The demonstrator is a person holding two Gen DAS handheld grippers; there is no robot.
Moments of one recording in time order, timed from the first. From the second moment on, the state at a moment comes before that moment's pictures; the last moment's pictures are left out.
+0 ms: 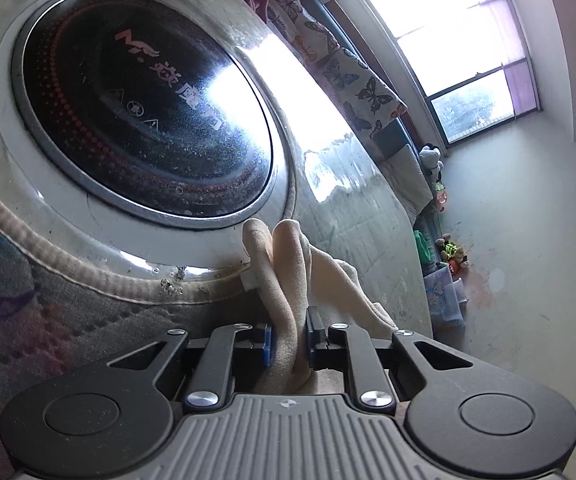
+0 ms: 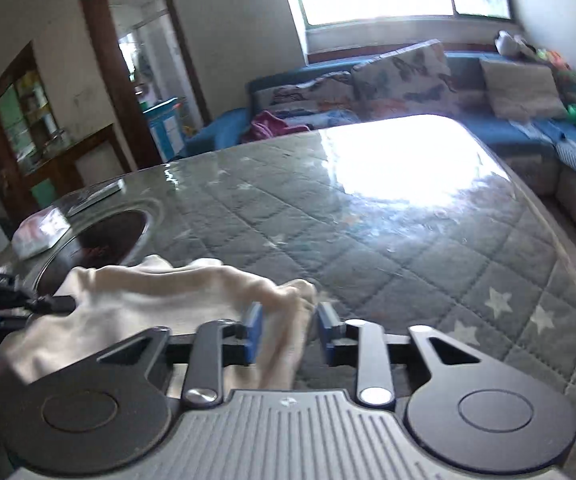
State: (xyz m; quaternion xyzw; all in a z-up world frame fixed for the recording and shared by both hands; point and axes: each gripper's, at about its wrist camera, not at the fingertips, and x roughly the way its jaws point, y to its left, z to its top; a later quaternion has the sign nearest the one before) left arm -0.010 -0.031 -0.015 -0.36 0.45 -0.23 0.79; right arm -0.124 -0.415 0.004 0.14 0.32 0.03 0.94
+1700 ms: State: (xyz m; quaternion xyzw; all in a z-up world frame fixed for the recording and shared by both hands) left arm -0.012 -0.249 0.028 -0.16 0.43 -0.35 0.82; right arm -0.186 -0.561 -0.017 0.23 0.28 -0.09 0.93
